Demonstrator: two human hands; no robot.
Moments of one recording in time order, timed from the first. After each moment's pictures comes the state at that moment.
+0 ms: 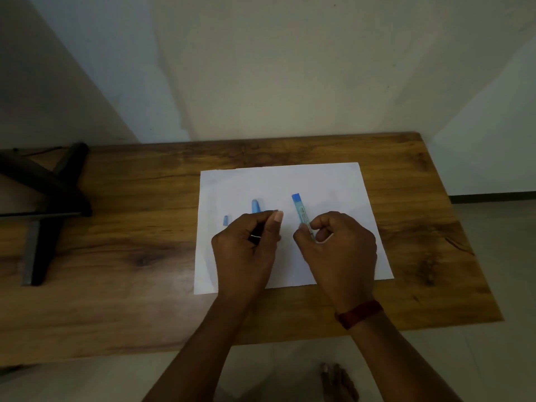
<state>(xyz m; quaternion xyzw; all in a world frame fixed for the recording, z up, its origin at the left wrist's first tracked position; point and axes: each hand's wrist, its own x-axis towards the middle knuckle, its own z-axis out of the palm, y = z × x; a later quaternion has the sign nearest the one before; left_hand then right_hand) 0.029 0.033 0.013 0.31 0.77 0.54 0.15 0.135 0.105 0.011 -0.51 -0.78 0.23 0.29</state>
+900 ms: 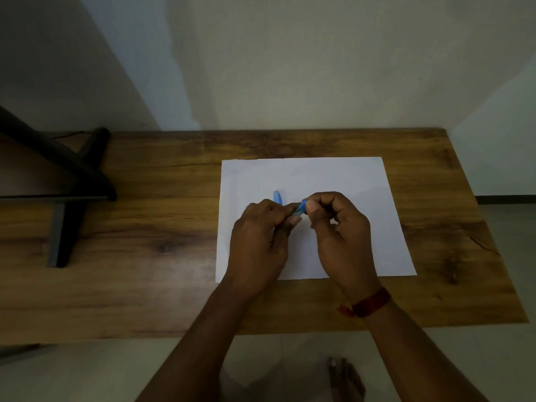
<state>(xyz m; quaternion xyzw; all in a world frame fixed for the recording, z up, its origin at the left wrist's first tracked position) 0.010 0.019 0.021 0.45 0.77 0.43 0.15 0.108 0.098 0.016 -0.40 -0.71 0.47 0.34</state>
